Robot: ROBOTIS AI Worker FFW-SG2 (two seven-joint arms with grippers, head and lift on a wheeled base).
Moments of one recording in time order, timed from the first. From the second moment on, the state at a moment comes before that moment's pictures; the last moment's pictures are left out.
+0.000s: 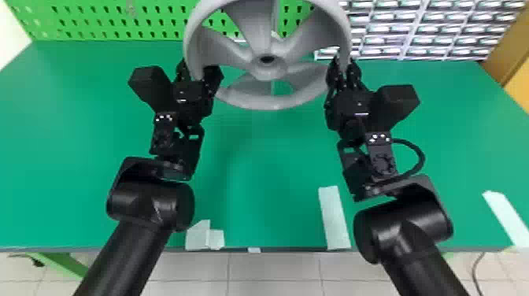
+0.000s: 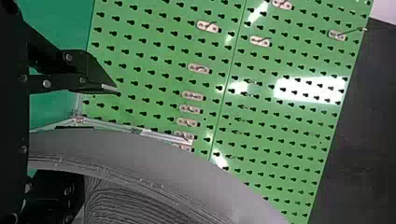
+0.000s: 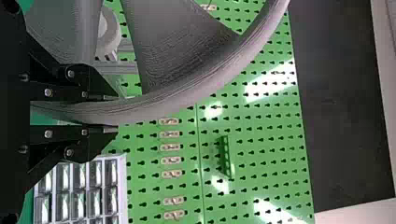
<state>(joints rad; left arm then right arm) -0.20 0.11 -0.26 -1.39 0.32 -0.27 0.12 -0.10 -0.09 0.30 -1.56 -0.11 -0.28 -0.20</state>
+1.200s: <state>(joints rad) -0.24 0.10 -0.25 -1.37 0.30 -0.23 0.12 -0.13 -0.09 0.29 -1.57 -0.11 -0.20 -0.20</state>
